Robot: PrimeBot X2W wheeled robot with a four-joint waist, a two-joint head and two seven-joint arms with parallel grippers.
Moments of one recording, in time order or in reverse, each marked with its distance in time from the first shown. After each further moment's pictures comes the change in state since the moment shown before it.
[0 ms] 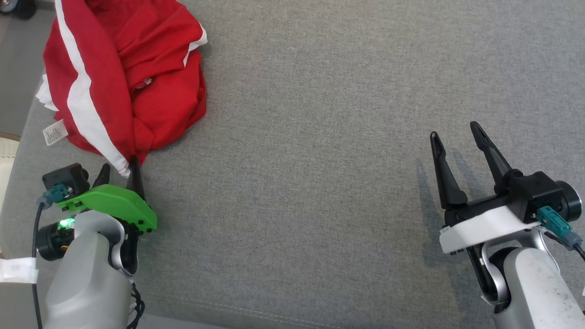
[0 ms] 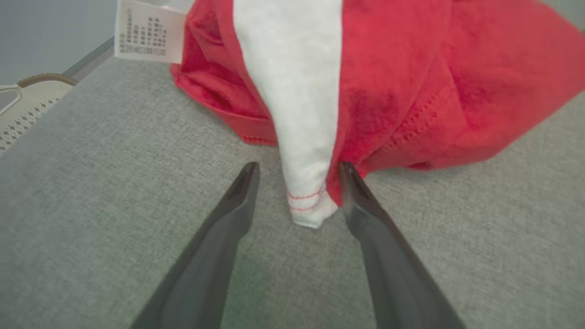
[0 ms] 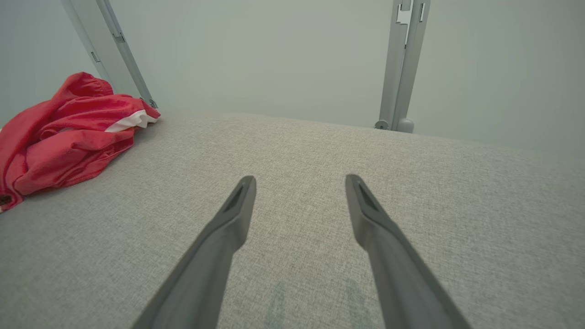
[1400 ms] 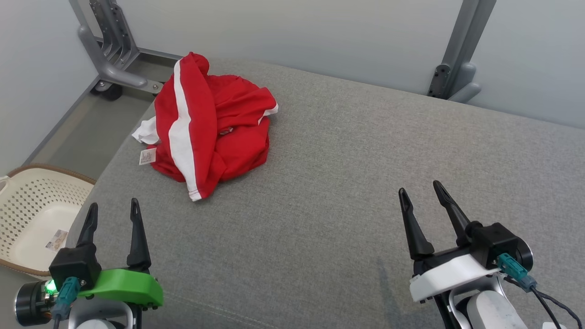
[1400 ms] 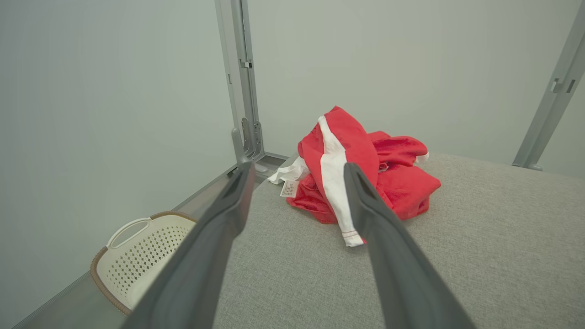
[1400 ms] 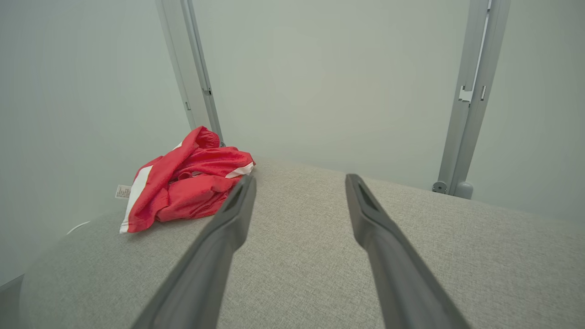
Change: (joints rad) left arm 0.528 0.049 -0.027 -0.759 0.241 0.160 -0.048; right arm 0.103 0.085 0.059 0.171 0.036 0.000 -0.133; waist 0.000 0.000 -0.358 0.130
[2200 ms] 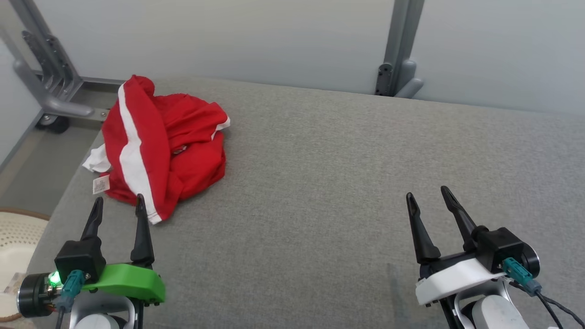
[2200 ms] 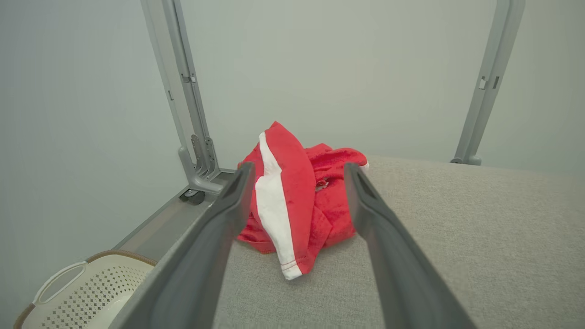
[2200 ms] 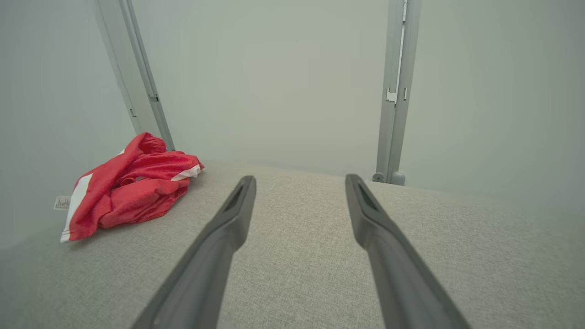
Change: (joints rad) left arm -0.023 -0.002 -0.005 0.010 0.024 -0.026 0.019; right arm 0.021 -0.002 -0.028 0.004 -0.011 0.000 -0.002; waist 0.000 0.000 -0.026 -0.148
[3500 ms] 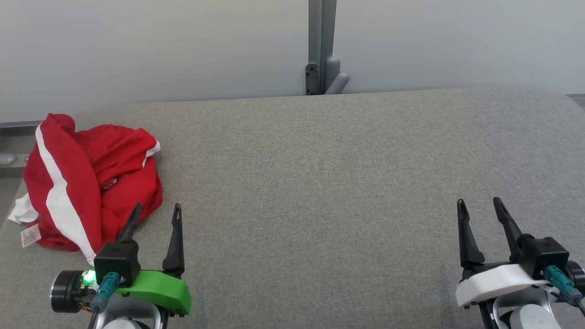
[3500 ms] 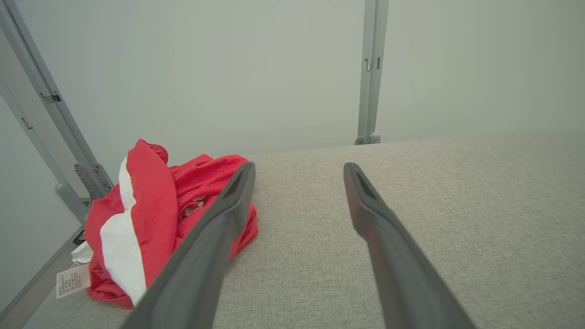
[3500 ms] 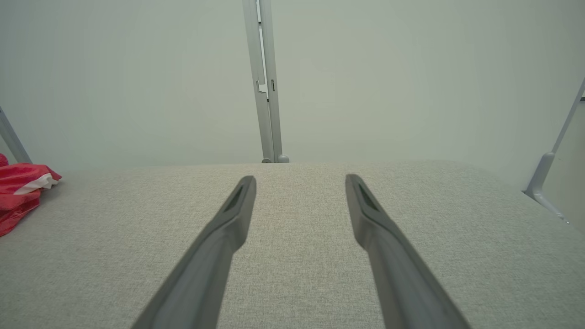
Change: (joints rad) left arm 0.019 -0.034 -0.061 -0.012 0.058 -0.061 0.034; right arm 0.041 -0.009 -0.175 0.026 -0.031 0.000 -0.002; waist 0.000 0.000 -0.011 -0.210
